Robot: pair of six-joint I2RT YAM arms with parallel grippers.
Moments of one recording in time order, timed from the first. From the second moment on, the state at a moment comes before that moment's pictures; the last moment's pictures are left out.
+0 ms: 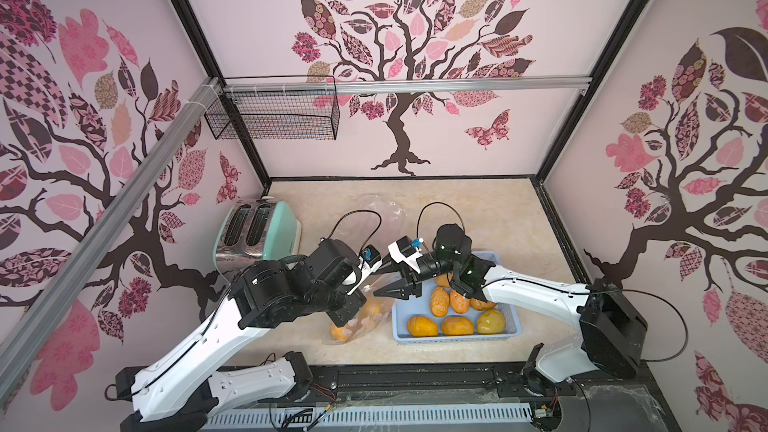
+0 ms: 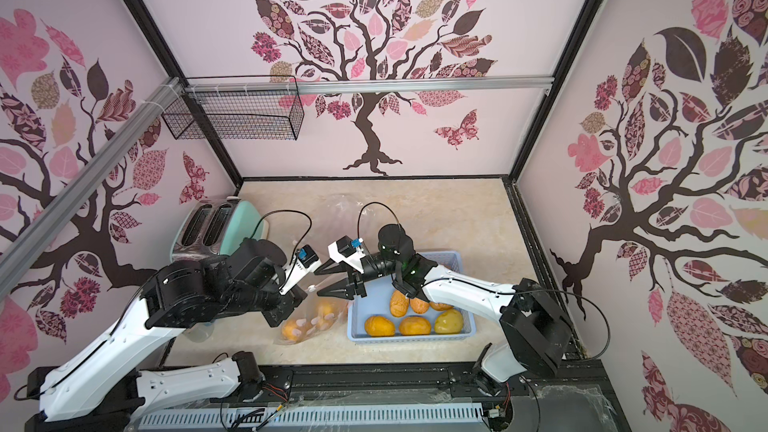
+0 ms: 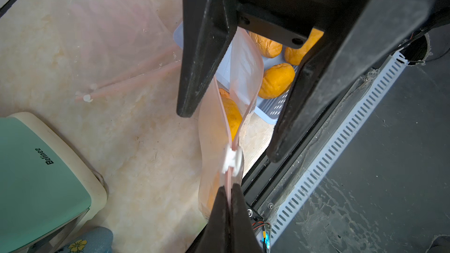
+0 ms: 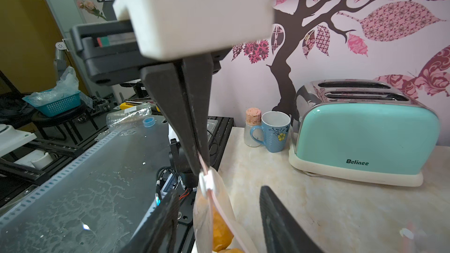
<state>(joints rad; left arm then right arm) -0.98 1.03 1.44 -1.43 -0.08 -0.07 0.88 1.49 0.93 0.55 -0.99 0.03</state>
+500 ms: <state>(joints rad) -0.98 1.04 1.41 -1.42 -0.08 -0.06 0.90 1.53 0.94 0.59 -1.04 0.06</state>
